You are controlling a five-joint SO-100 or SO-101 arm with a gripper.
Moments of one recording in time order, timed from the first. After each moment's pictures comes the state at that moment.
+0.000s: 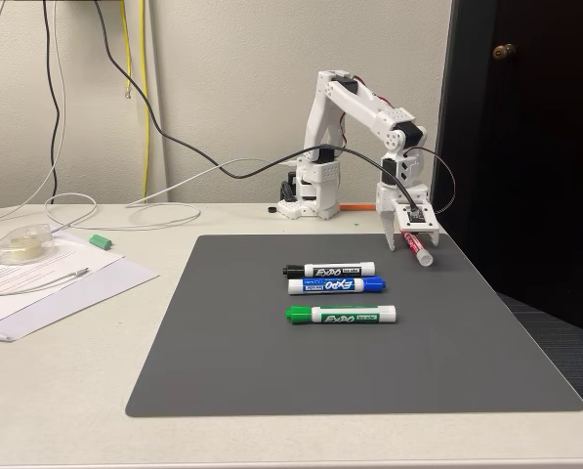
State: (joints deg) arm -44.6 82.1 104.8 62.1 -49.8
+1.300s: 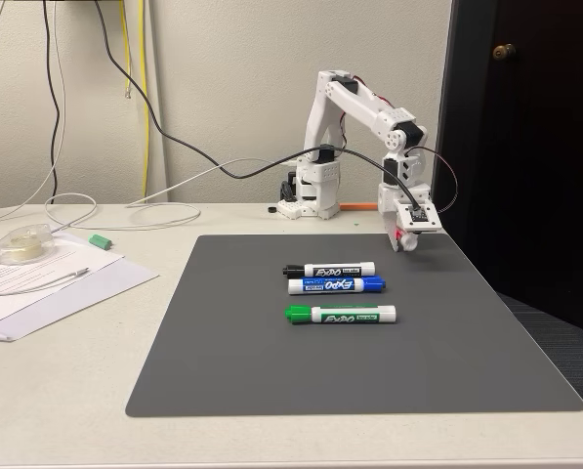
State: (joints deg) arm -44.6 82.1 104.8 61.1 -49.7
